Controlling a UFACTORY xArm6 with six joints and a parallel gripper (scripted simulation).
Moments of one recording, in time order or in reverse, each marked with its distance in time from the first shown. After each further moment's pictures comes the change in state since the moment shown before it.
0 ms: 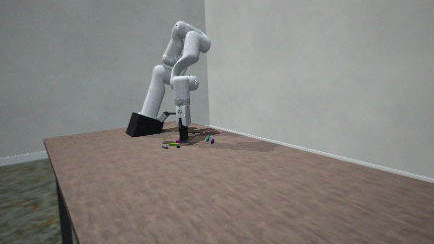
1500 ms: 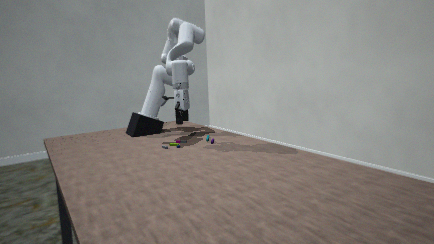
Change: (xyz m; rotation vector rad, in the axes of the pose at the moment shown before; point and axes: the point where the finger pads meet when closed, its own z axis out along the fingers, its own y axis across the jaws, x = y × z) arm 0.002 -0.005 -0.077 0.002 -0.001 0.025
